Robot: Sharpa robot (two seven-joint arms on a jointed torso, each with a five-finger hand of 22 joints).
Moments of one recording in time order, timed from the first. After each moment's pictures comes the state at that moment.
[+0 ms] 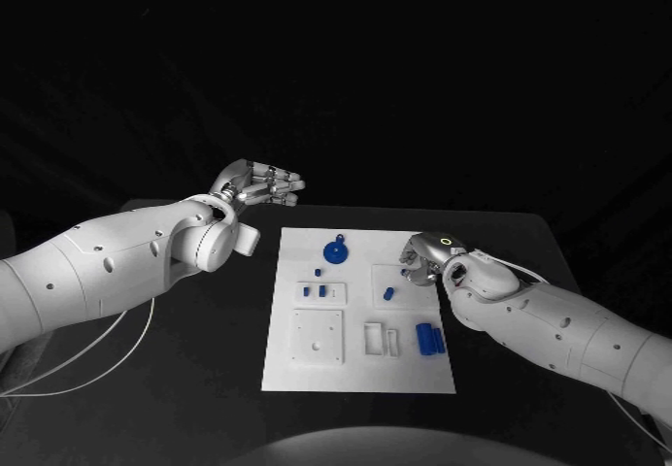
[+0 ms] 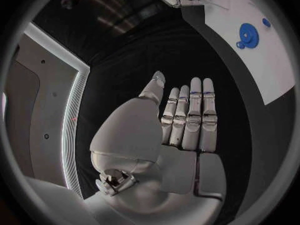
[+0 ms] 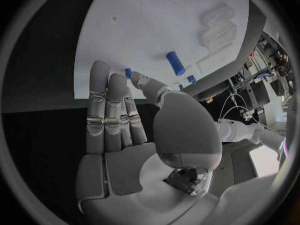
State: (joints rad) left arm 1.21 -0.73 -0.07 1.24 -0.30 -0.34 0.29; left_hand 1.39 0.01 -0.01 -0.04 0.05 1.07 0.13 0.07 0.07 1.11 0.13 0.07 0.06 1.23 0.10 0.07 0.13 0.06 1.11 0.08 0.07 0.16; right arm 0.85 -0.58 0.19 1.11 -1.84 -0.32 -0.18; right_hand 1.24 -0.21 0.63 -0.20 0.16 1.14 0.11 0.06 0.07 1.20 0.08 0.06 0.06 1.46 -0.03 0.70 0.67 0.13 1.42 -0.05 0.56 0.58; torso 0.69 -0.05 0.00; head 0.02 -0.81
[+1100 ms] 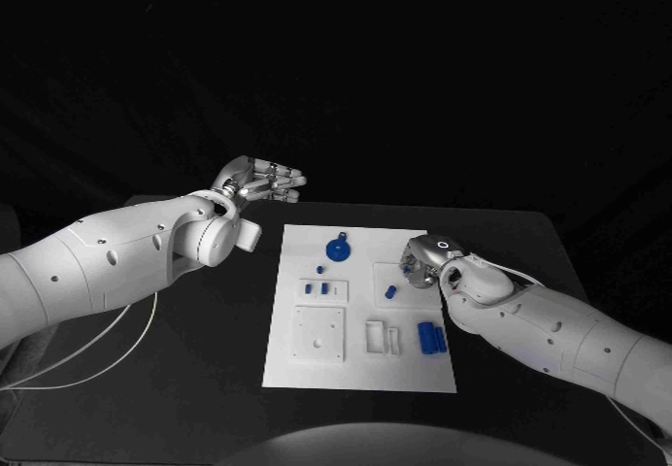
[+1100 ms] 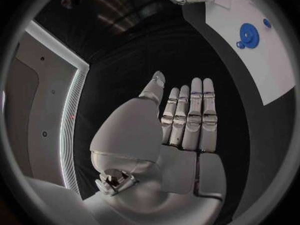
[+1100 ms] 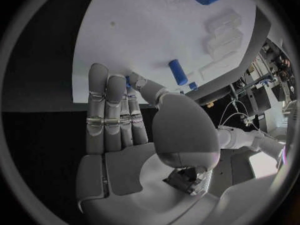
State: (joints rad) left arm 1.21 -0.73 -0.07 1.23 -0.28 -0.33 0.29; left_hand 1.39 0.01 -0.01 -0.04 0.05 1.07 0.13 0.07 0.07 1.11 0.13 0.07 0.06 1.23 0.10 0.07 0.13 0.06 1.11 0.08 0.07 0.15; right arm 0.84 -0.55 0.16 1.08 -1.88 -0.34 -0.21; right_hand 1.26 -0.12 0.67 -0.24 0.06 1.25 0.08 0.06 0.11 1.35 0.03 0.05 0.06 1.46 -0.06 0.73 0.71 0.11 1.41 -0.08 0.56 0.72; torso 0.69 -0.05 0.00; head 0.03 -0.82
